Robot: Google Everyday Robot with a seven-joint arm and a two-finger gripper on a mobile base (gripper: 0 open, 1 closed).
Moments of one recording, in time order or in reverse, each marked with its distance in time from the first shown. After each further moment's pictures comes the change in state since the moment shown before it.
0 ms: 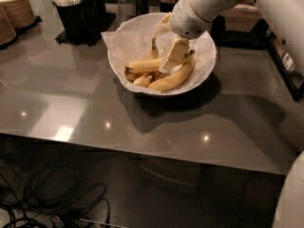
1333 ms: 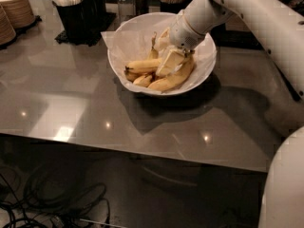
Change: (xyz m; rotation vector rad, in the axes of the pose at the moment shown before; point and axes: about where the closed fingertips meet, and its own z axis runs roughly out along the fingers) arm 0.031 -0.005 0.038 -0.018 0.009 0.073
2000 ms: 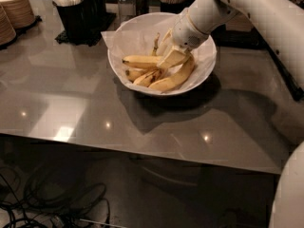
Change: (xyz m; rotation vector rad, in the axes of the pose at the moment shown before) arm 0.000 0.001 -0.012 0.031 0.000 -0.001
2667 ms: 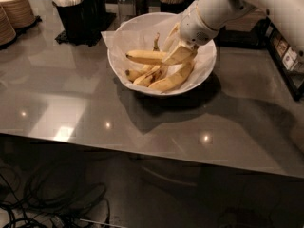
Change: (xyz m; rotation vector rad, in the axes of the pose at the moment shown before) arm -0.004 0.005 -0.032 0.078 0.006 -0.005
